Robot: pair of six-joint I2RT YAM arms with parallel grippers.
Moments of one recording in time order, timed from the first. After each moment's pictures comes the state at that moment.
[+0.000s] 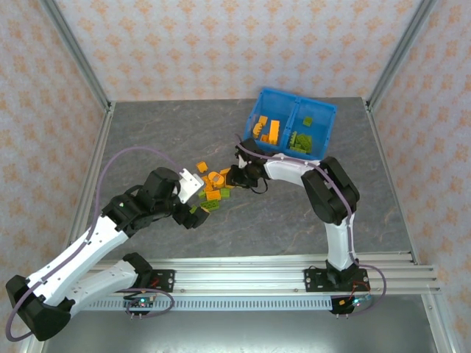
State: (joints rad) left arm -0.60 0.88 0.85 -0.82 0.06 0.12; right arm 0.65 2.02 1.32 -0.37 -0.34 0.67
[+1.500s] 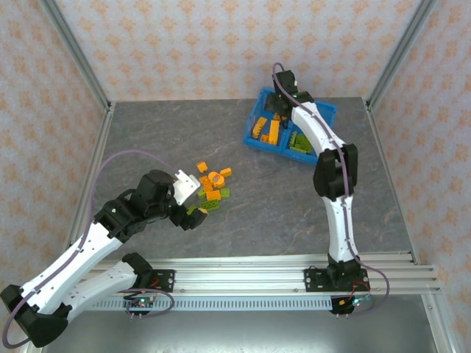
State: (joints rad) left arm -0.60 0.81 0.84 -0.81 0.06 0.14; right arm 0.32 2.21 2.10 -0.70 0.12 0.46
